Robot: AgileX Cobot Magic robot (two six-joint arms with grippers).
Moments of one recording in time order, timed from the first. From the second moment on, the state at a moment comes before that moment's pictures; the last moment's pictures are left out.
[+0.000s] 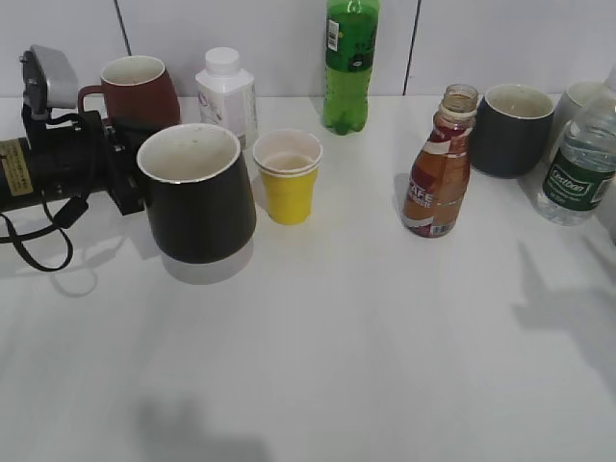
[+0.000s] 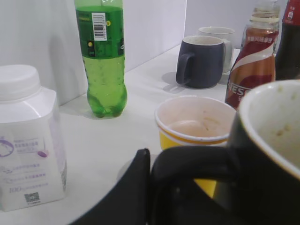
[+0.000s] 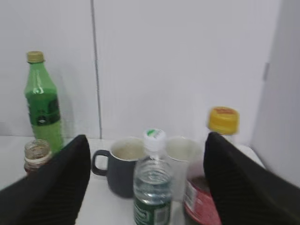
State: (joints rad) left arm -0.07 1.91 -0.82 1.14 -1.16 -0.50; right arm 0.07 0.60 -0.29 -0.27 -0.26 0.23
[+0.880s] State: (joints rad) left arm -0.07 1.91 -0.82 1.14 -1.16 -0.50; right arm 0.14 1.42 -0.31 -0.71 -0.79 0.53
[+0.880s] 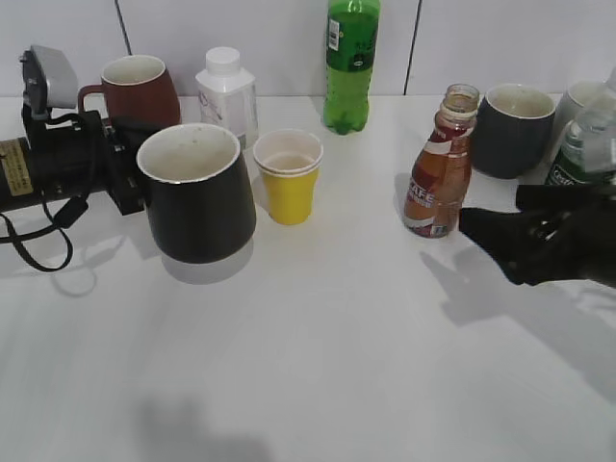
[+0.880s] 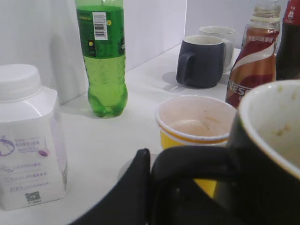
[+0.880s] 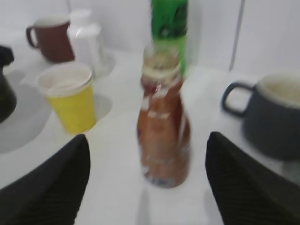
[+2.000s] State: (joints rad) left arm -0.07 1.91 -0.82 1.14 -1.16 -0.50; right arm 0.14 1.98 -0.68 -0.69 -1.01 0.34
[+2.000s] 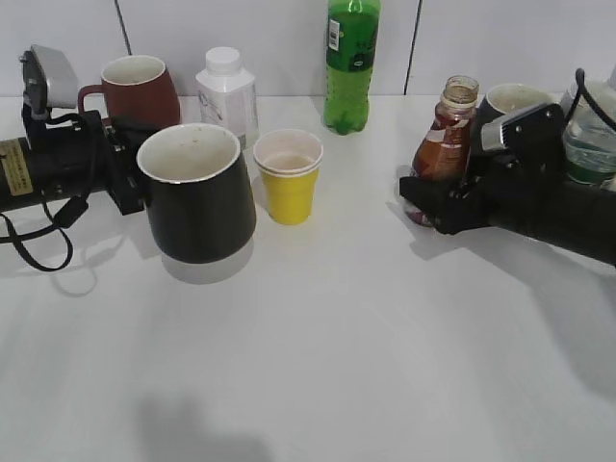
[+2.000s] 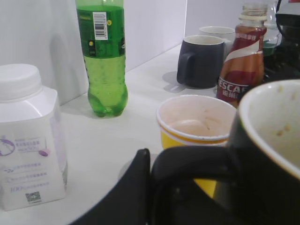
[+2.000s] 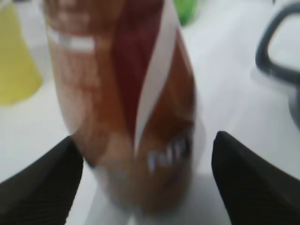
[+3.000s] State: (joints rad) left arm -0.07 1.91 -0.82 1.14 -1.16 -0.50; right arm 0.16 2.00 -0.70 -0.67 -1.05 0.34
